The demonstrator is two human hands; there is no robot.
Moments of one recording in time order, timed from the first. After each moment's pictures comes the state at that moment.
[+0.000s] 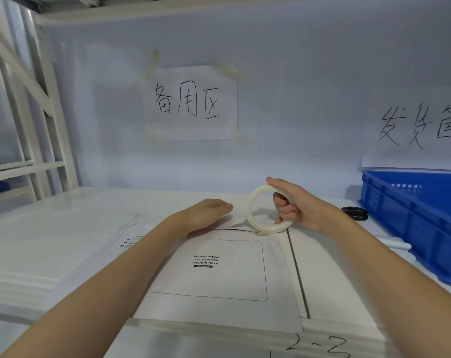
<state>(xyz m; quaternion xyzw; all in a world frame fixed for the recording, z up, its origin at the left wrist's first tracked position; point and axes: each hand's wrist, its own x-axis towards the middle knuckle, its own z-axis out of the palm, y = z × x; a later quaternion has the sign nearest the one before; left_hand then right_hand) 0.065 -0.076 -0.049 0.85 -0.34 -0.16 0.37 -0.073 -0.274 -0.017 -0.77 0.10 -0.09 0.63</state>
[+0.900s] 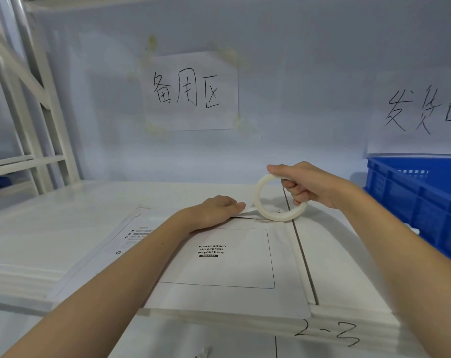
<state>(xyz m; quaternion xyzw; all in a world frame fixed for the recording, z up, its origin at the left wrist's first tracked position) 0.048 -0.080 -0.050 0.87 -0.38 -0.15 0.27 -0.084 -0.272 0.008 -0.86 0.10 -0.10 0.50</state>
